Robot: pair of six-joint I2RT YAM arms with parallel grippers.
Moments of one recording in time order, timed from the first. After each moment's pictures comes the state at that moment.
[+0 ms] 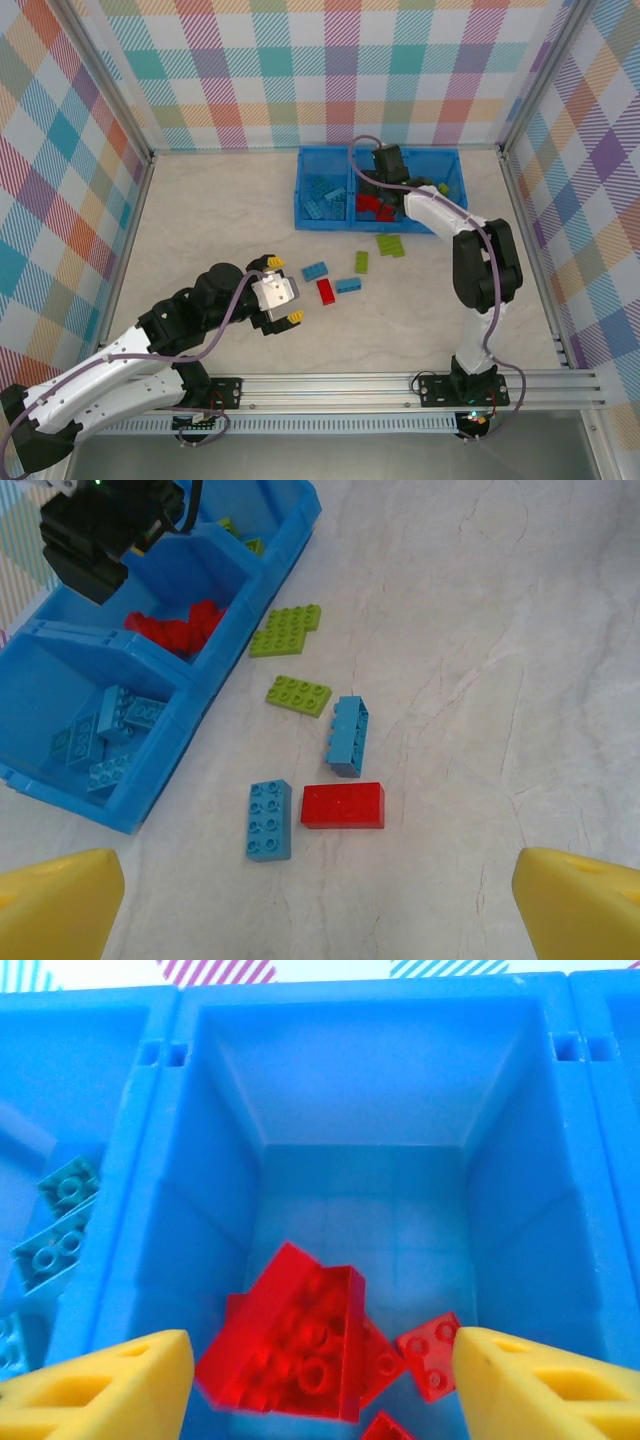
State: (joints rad) left arm -0.90 0.71 0.71 -0.49 0.03 0.43; right arm 0.41 1.90 1.48 -0.30 0.20 0.30
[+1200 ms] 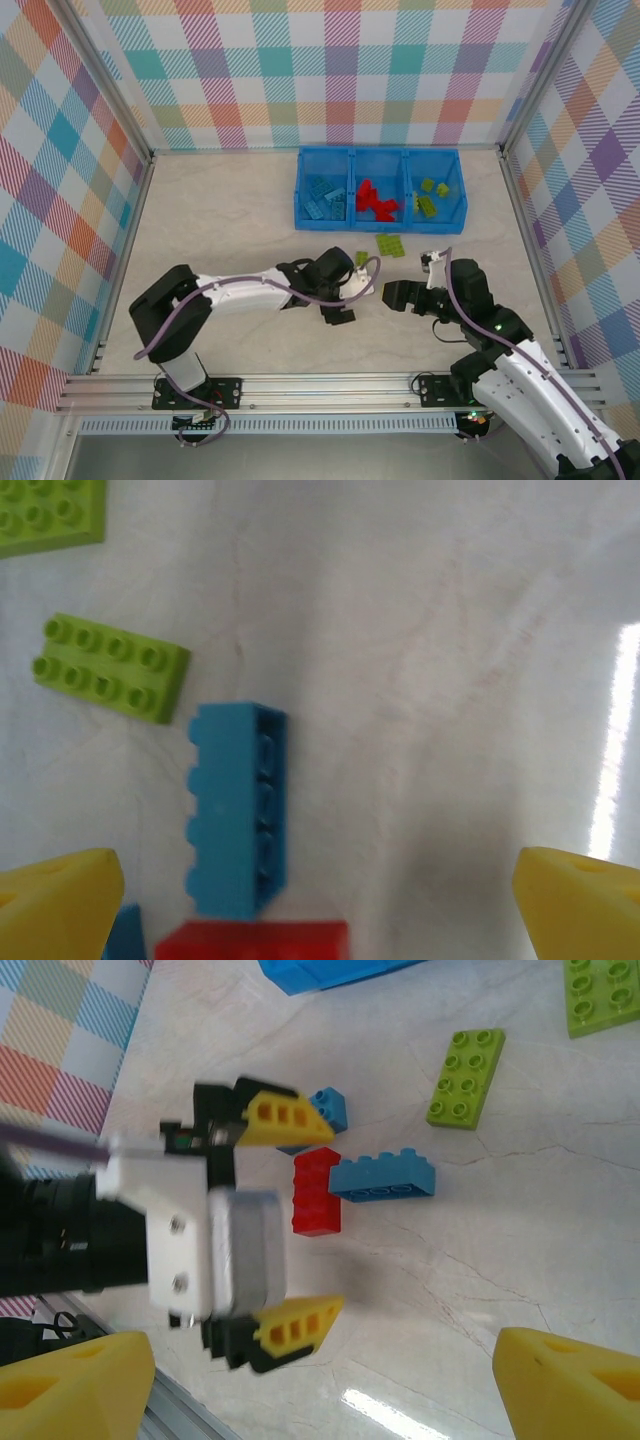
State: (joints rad) left arm -0.96 1.71 1.02 -0.25 0.00 0.46; right arm 0.49 0.57 0.52 -0.58 -0.35 0.60
